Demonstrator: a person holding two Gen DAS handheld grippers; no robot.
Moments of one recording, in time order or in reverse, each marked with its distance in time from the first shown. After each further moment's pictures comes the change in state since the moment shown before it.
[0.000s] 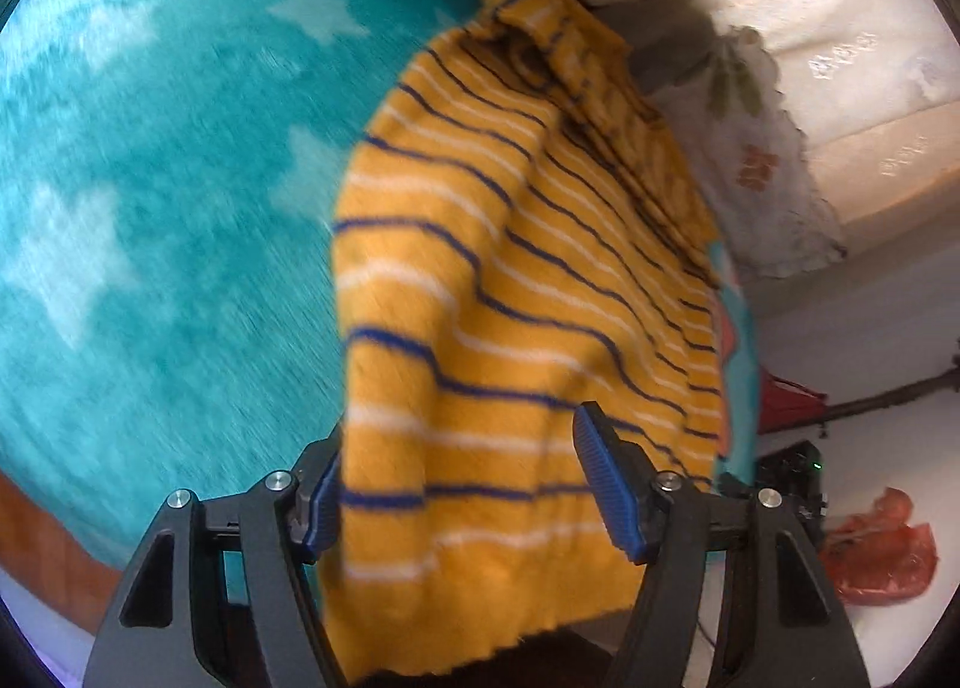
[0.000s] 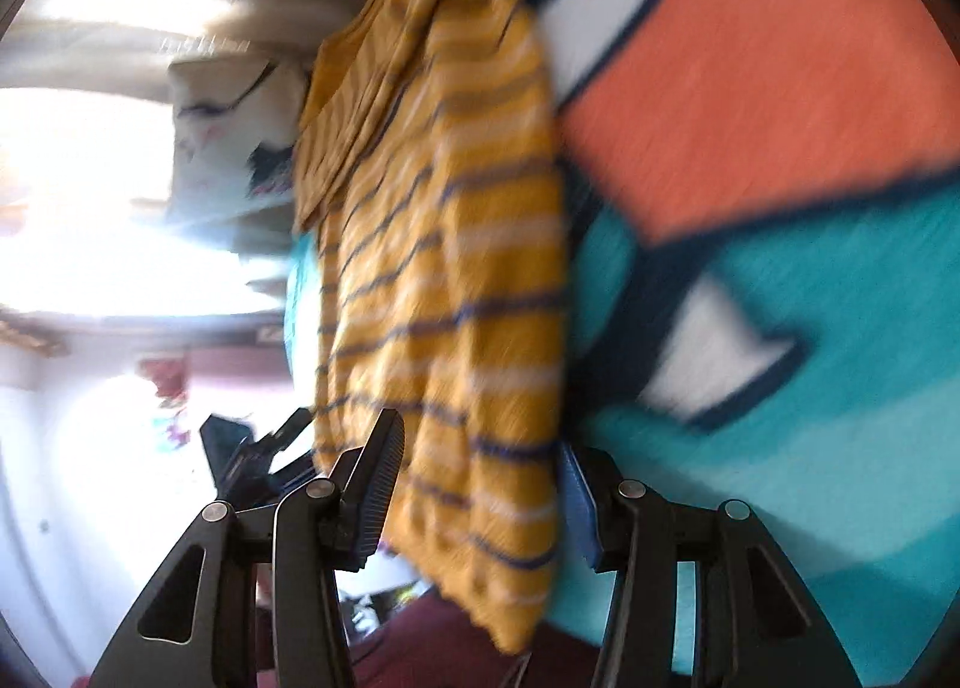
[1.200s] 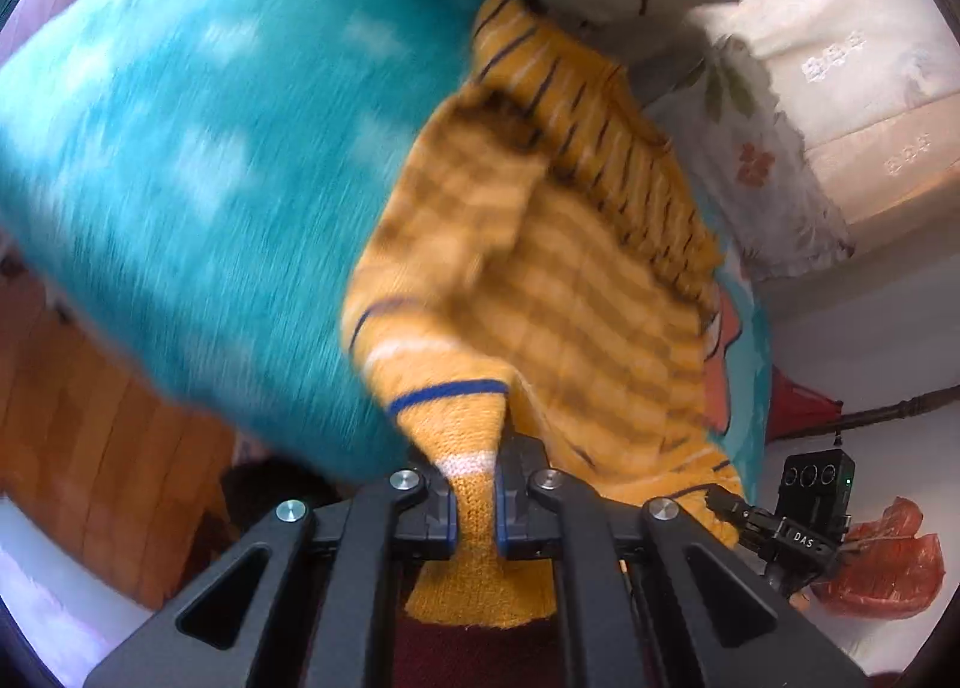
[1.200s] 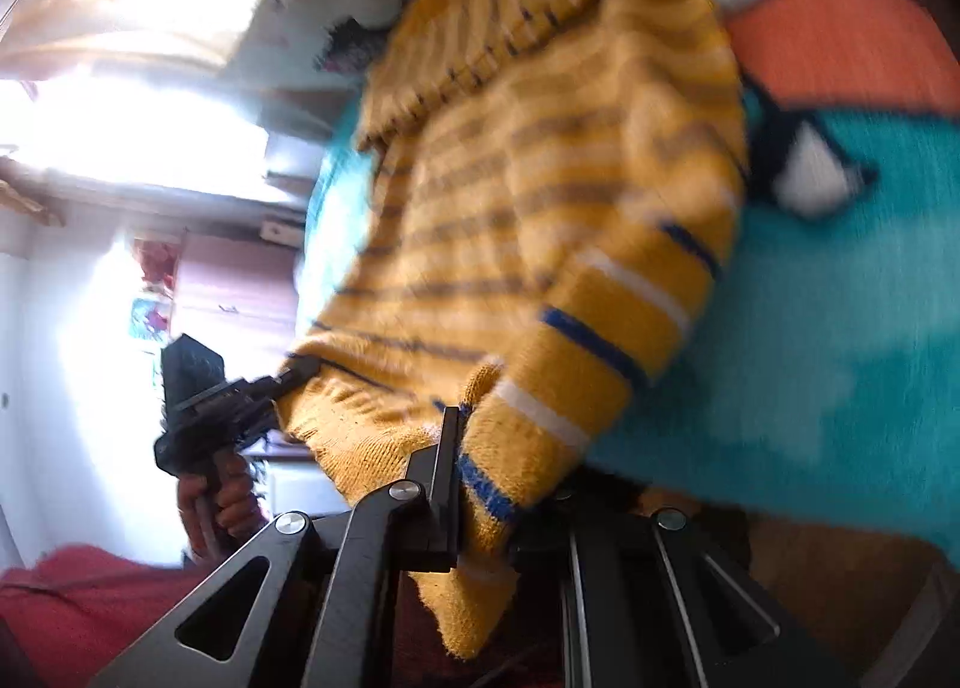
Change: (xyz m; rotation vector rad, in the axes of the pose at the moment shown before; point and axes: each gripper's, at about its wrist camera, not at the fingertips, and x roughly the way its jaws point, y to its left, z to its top) left arm -0.078 -0.036 -0.030 -0.037 -0.055 0.126; right arm -0.011 0.068 -0.026 -0.207 0.047 -0.052
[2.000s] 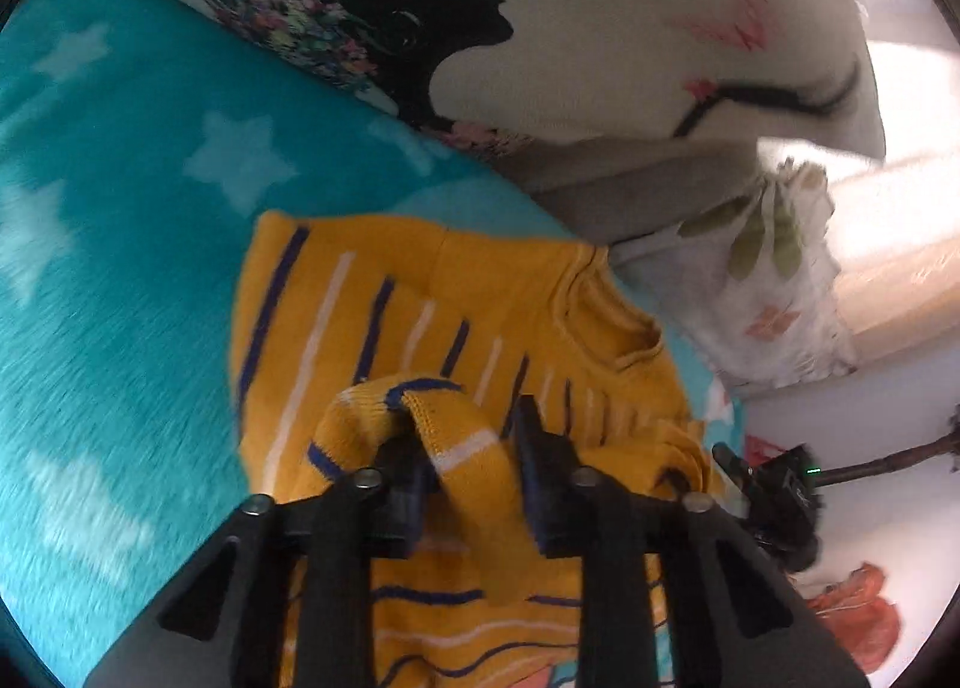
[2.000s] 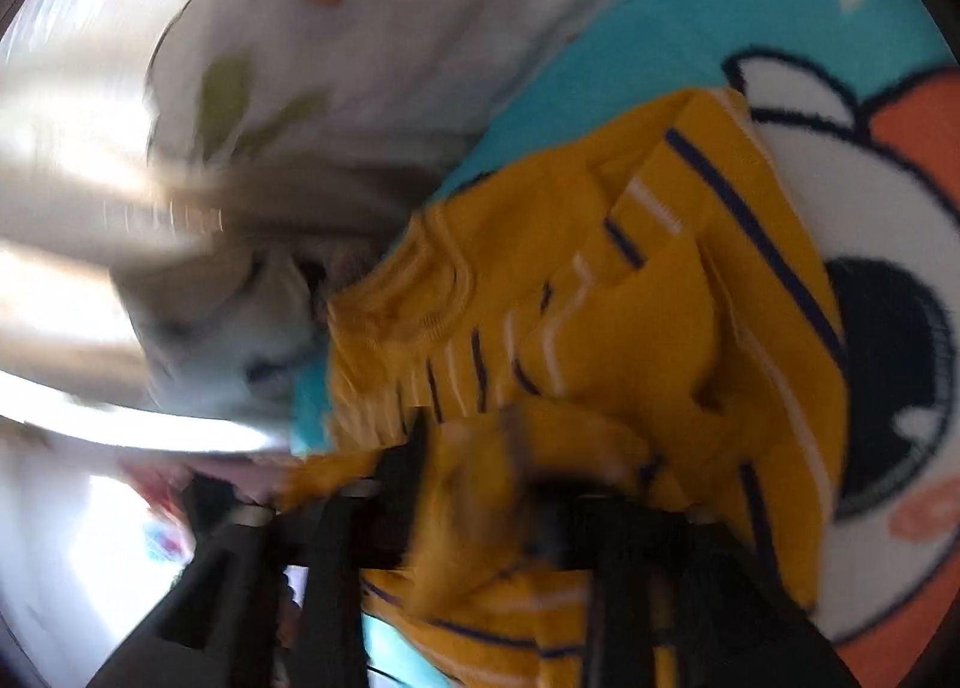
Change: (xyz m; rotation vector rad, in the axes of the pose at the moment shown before) left arm 0.164 -0.055 0.264 0.075 0.087 -0.157; right arm 0.024 -0.069 0.259 0.389 -0.329 0.059
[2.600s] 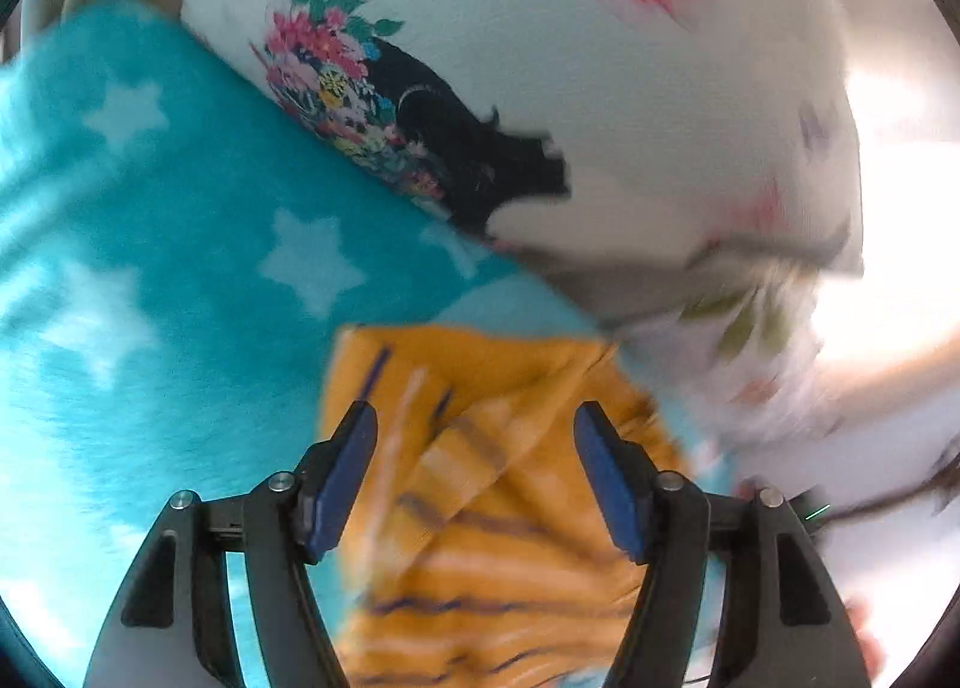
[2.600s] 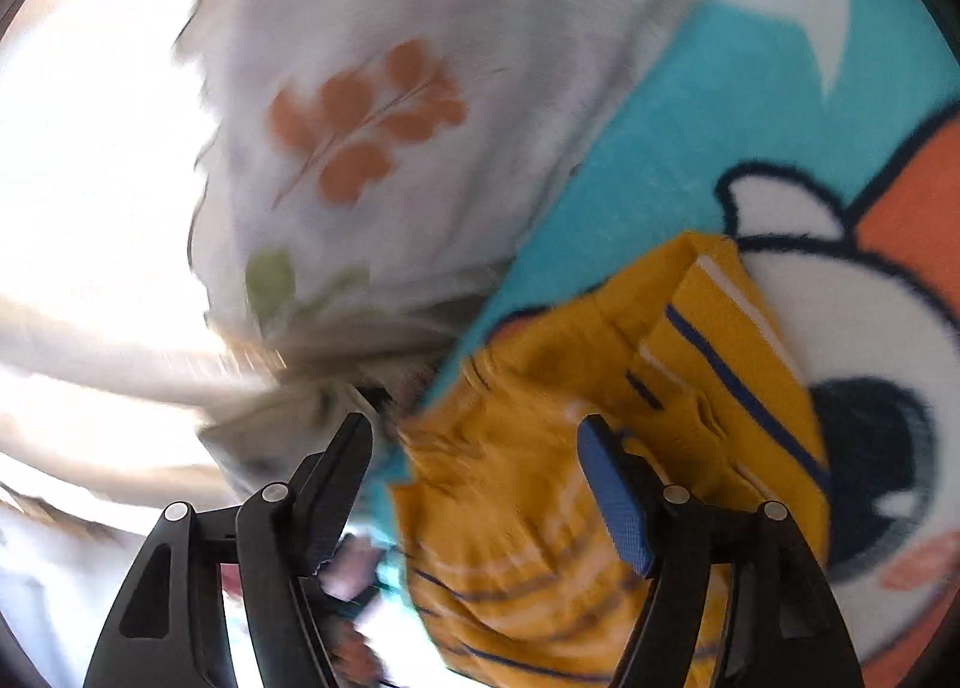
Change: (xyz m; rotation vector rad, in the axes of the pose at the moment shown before) left arm -0.047 0.014 0.016 0.020 -0.086 0.082; right arm -0.046 0.034 0.013 -0.090 -0.101 -0.084
